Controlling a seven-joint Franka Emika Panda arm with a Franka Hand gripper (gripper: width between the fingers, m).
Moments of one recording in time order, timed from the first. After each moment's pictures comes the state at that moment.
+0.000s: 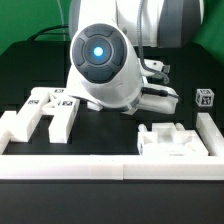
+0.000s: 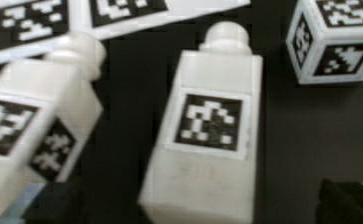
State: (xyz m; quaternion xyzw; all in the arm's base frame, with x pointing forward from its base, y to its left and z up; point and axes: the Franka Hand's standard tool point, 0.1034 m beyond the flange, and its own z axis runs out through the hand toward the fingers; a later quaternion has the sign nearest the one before) arm 0.494 0.009 0.010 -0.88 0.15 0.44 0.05
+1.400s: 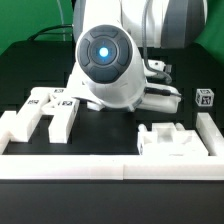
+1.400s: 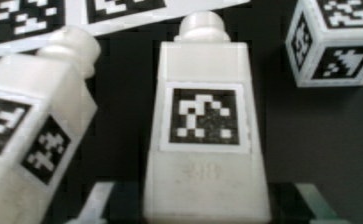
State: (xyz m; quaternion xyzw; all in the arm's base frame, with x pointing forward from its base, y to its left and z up) arm 0.499 0.008 0.028 -0.88 0.14 0.44 0.05
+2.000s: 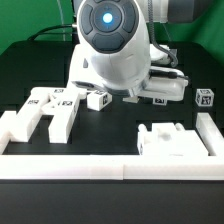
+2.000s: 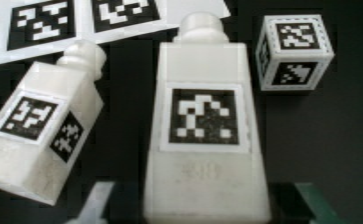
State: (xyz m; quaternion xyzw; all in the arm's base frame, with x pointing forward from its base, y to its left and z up) arm 0.519 0.011 0.043 -0.90 0.14 0.40 0.05
